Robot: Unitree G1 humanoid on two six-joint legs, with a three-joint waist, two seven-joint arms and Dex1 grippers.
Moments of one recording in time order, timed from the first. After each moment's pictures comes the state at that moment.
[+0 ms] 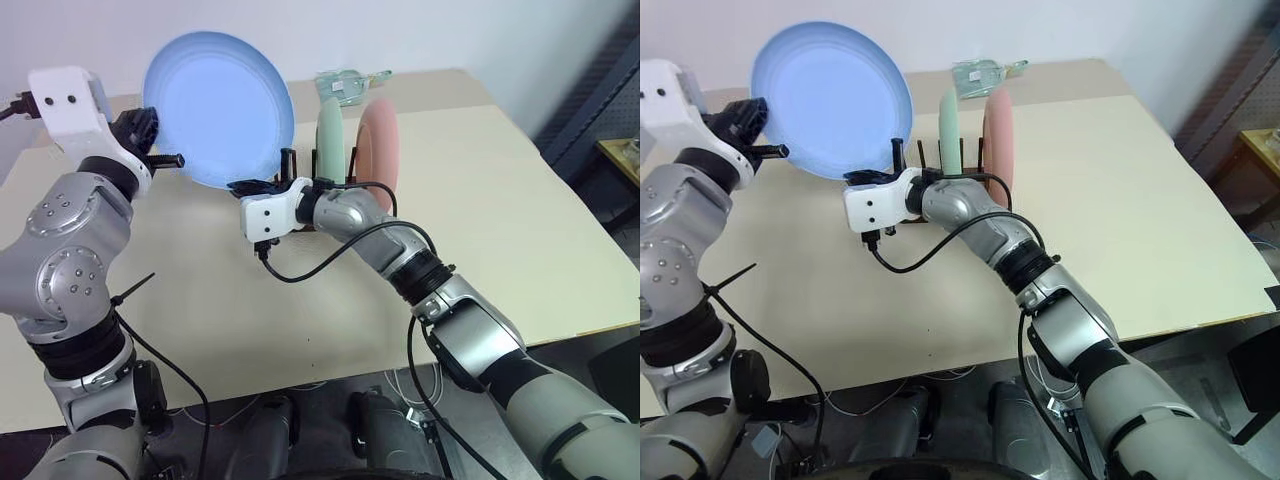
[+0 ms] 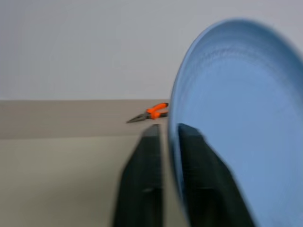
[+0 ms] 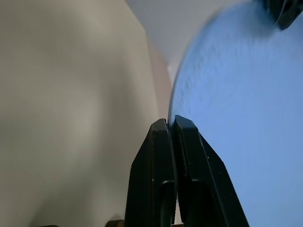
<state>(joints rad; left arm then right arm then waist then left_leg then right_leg) -0.65 0.44 0.43 -0.49 -0.57 1.05 0.09 -1.04 -0.13 0.50 0.56 -0.49 -0.36 0.44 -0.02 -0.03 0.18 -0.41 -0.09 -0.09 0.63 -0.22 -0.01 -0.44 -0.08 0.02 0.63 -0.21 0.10</state>
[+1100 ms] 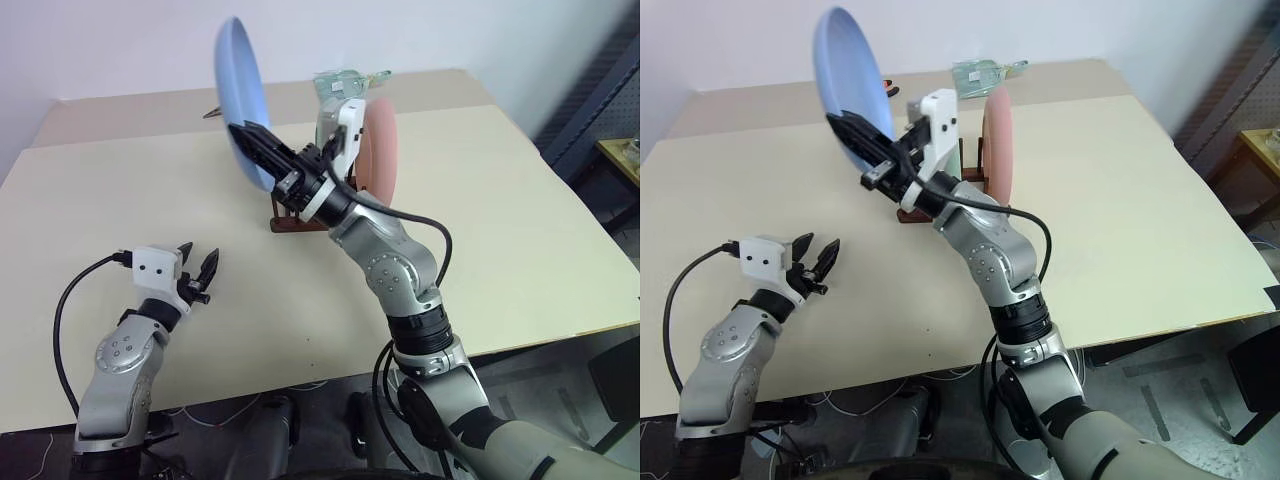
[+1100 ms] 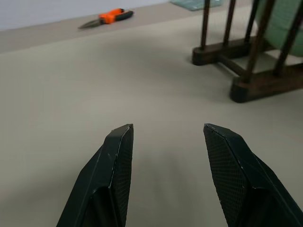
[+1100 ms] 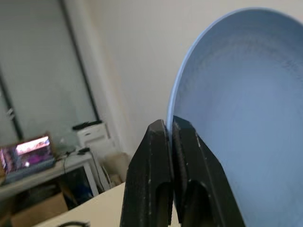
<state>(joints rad) 0.07 0.36 0.20 -0.35 -0.27 0.29 -0.30 -0.74 0.13 0.10 -0.03 0.59 0.41 0.45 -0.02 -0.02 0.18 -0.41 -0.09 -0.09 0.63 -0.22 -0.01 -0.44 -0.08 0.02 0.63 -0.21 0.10</state>
